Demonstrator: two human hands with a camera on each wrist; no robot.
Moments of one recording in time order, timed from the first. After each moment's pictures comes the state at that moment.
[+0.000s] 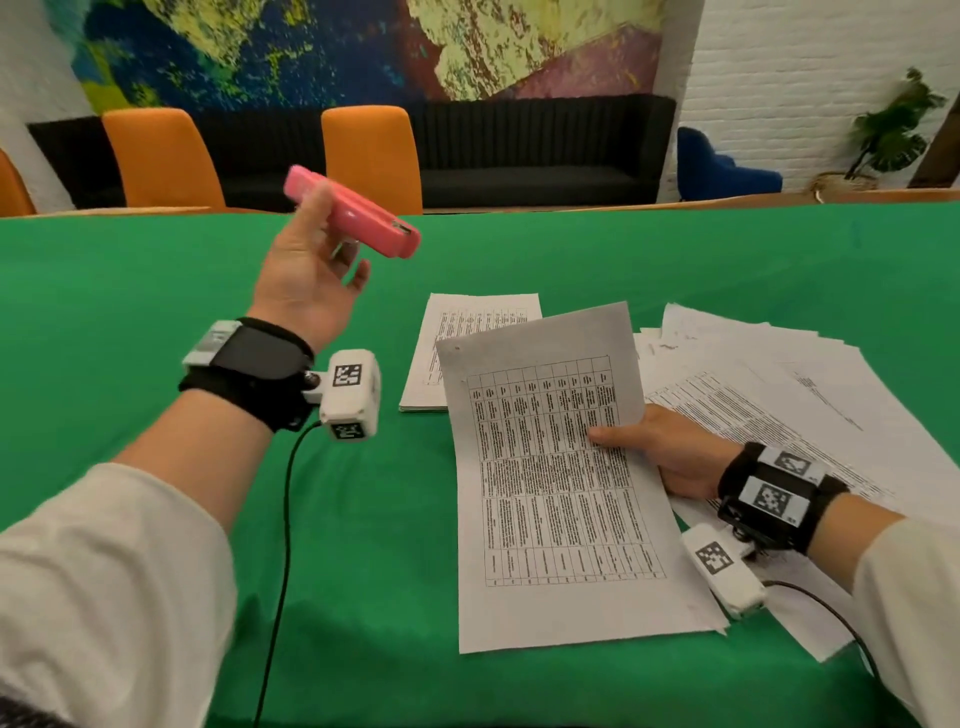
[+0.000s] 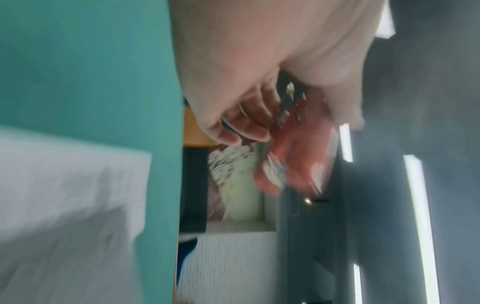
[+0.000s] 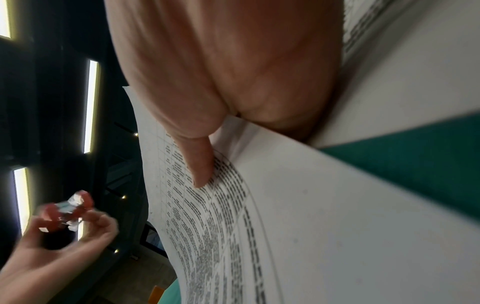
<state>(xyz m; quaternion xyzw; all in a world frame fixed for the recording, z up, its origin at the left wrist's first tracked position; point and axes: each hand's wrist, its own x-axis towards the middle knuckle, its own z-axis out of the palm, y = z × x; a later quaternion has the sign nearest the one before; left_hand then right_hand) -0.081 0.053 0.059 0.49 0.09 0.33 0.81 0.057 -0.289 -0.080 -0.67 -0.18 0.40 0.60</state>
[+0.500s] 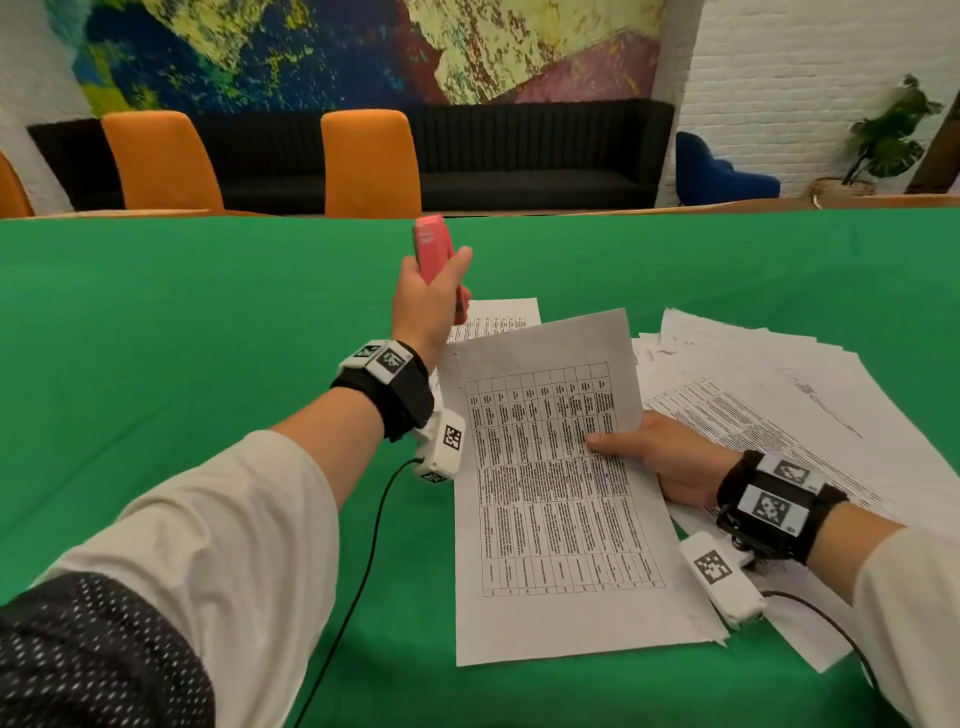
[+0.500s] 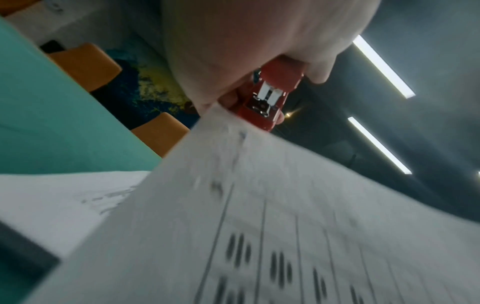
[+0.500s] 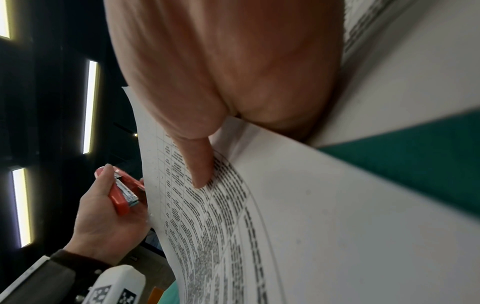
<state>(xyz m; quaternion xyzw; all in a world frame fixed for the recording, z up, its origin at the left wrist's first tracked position) -0.001 -0.009 0.009 0.67 0.16 0.34 0.64 0.056 -0.287 -0.080 -0.65 -0.19 0.41 0.61</state>
